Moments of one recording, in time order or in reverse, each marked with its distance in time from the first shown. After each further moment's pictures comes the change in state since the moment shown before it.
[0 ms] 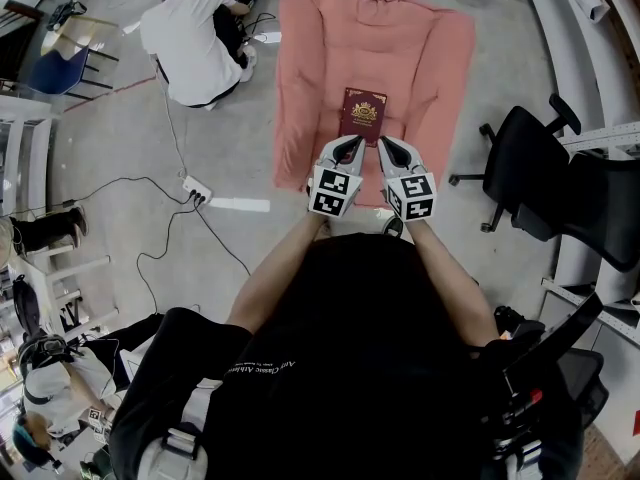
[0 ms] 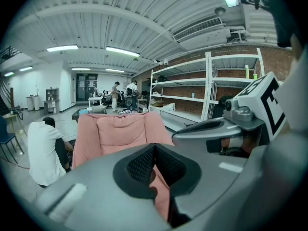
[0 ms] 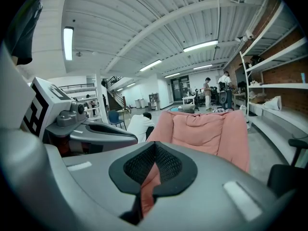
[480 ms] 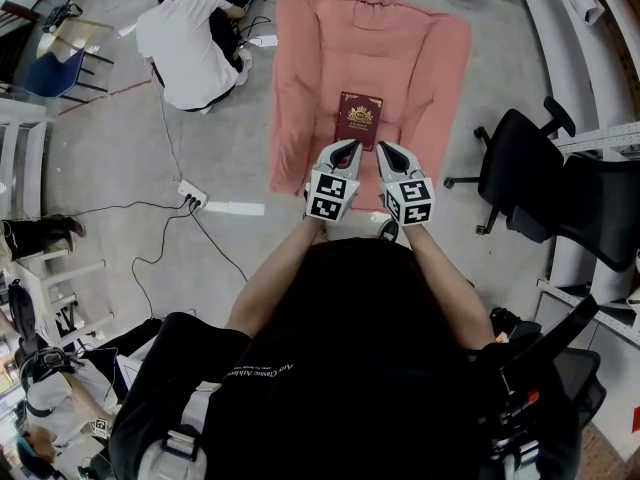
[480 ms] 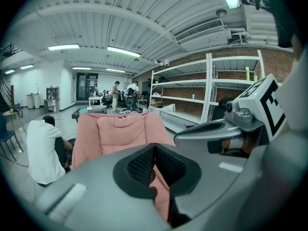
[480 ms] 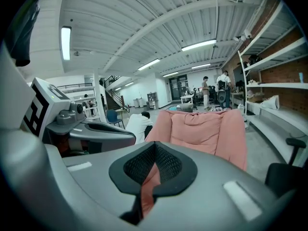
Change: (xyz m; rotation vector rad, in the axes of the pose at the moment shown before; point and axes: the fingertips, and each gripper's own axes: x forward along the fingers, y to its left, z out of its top) left arm 0.001 0.003 -0.001 -0.015 -0.005 -0.004; right arm 0.000 -0.004 -0.004 0.009 0.011 -0.022
